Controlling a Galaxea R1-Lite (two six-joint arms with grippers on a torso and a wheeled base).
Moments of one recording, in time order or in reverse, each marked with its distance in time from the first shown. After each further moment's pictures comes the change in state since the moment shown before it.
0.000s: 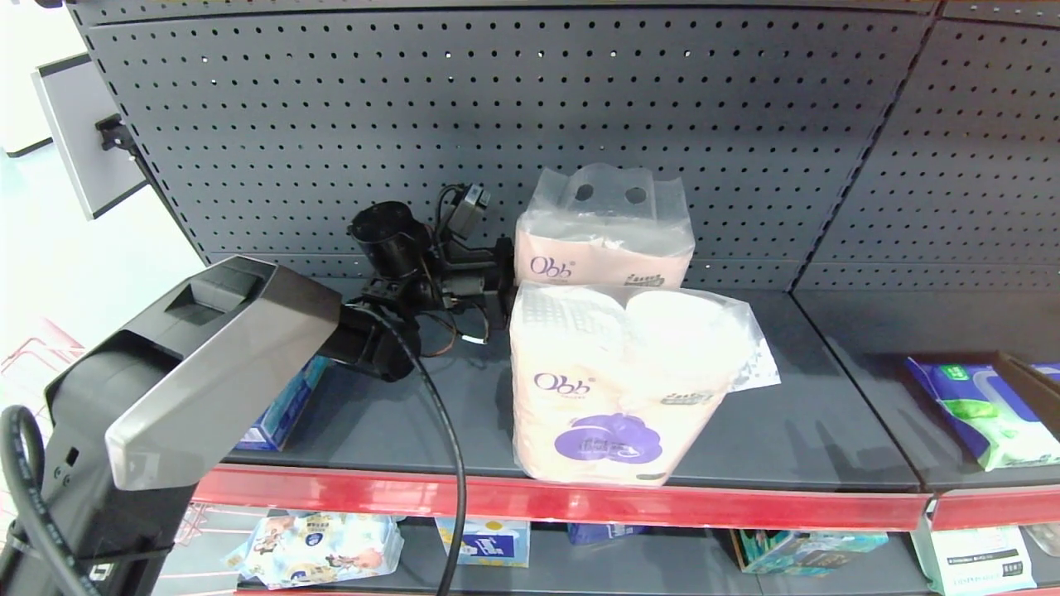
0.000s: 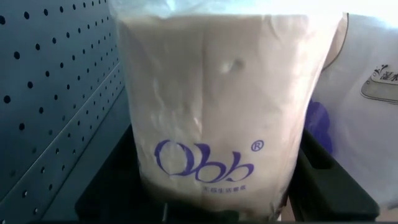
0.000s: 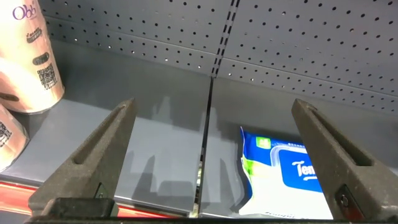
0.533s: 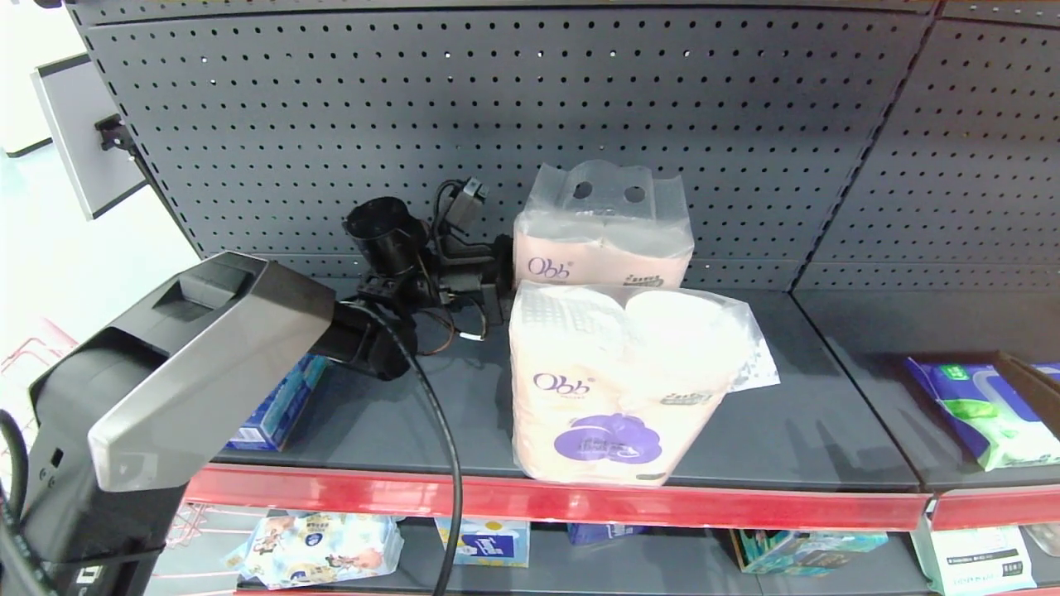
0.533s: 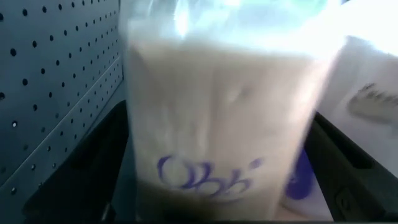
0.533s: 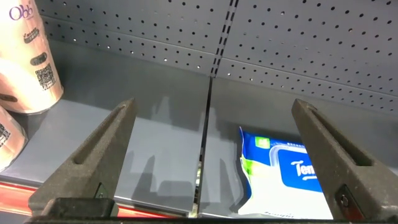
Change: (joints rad) left arm 0.005 -0.030 0.025 -0.007 0.013 -0.068; right arm 0.000 0.000 0.000 0.000 -0.002 0.000
